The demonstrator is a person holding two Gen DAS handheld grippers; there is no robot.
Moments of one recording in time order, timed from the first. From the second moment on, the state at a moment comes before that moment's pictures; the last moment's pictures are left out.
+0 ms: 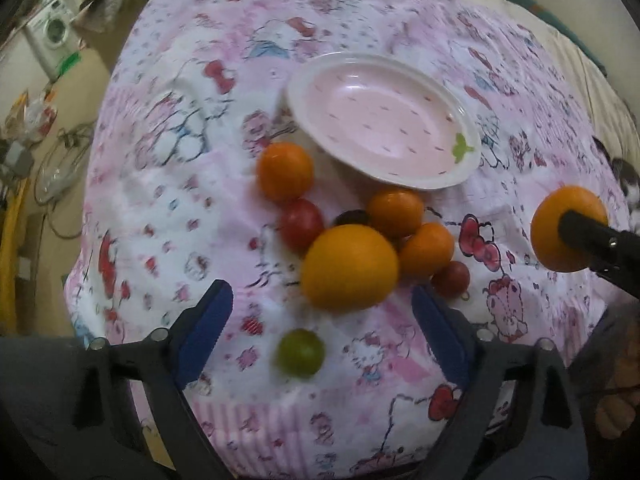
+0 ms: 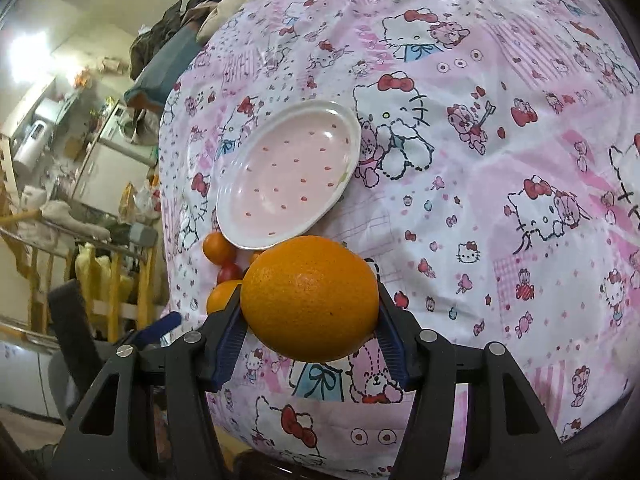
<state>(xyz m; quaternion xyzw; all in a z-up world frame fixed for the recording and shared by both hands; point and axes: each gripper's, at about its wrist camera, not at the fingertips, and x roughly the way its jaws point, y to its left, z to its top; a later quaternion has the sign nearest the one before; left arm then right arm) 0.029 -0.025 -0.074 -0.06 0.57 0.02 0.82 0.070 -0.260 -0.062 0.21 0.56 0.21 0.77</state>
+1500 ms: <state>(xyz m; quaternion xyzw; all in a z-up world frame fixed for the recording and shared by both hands) 0.035 -0.023 -0.025 -0.07 0.51 -0.02 0.86 0.058 -0.259 -0.011 0.20 0.51 0.21 0.81</state>
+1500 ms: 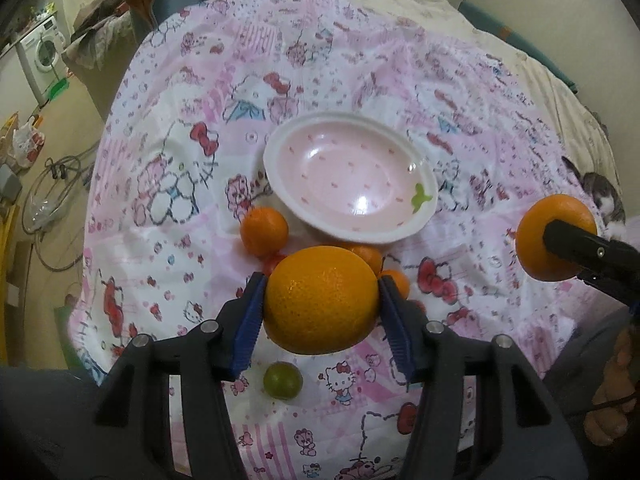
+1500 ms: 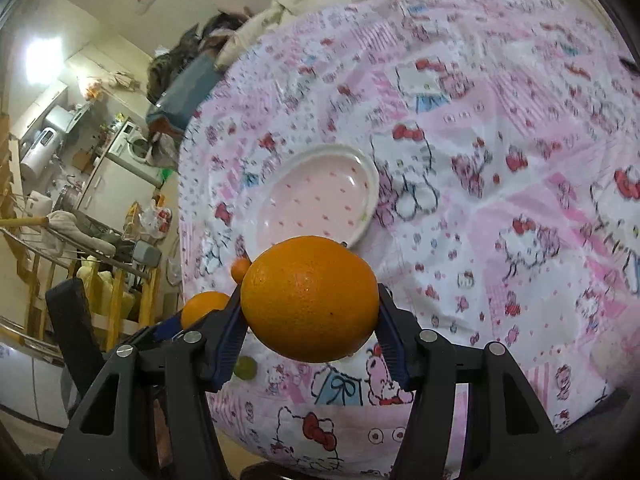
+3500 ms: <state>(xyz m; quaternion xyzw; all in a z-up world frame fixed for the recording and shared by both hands) 0.193 0.009 -0.060 -0.03 0.57 -0.05 0.82 0.265 -0.167 -0.128 0.12 0.65 0.24 0.71</state>
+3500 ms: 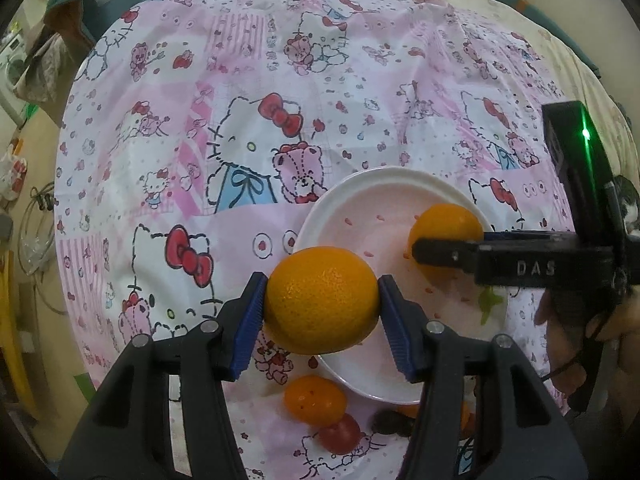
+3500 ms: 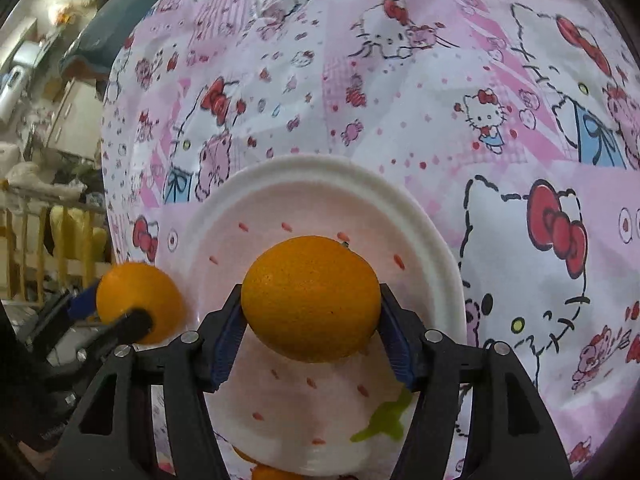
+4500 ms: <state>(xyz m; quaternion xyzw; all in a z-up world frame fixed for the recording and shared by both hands) 0.243 -0.030 -0.099 -0.01 0.57 -0.08 0.82 0.262 -0.260 -0.060 0.22 0.57 0.21 0.77</state>
